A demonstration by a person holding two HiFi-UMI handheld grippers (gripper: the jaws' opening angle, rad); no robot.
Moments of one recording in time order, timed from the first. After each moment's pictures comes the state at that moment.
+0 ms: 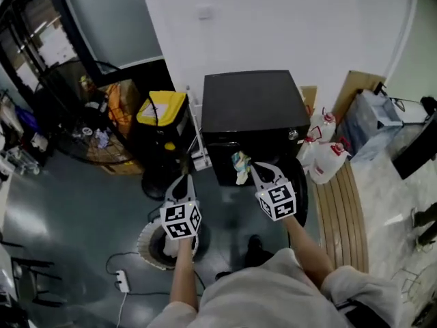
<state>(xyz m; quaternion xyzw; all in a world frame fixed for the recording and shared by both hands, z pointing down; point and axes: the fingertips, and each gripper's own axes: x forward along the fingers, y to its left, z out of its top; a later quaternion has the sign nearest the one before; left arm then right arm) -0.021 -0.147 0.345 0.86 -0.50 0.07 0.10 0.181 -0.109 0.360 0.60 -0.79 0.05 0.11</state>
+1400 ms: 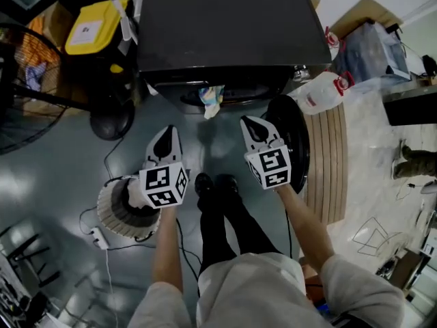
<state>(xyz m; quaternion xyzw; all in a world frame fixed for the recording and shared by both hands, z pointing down) 0.118 -0.306 0.597 0.86 -0.44 0.17 0.19 0.296 -0.251 0.612 0.61 -0.75 0.16 0.20</state>
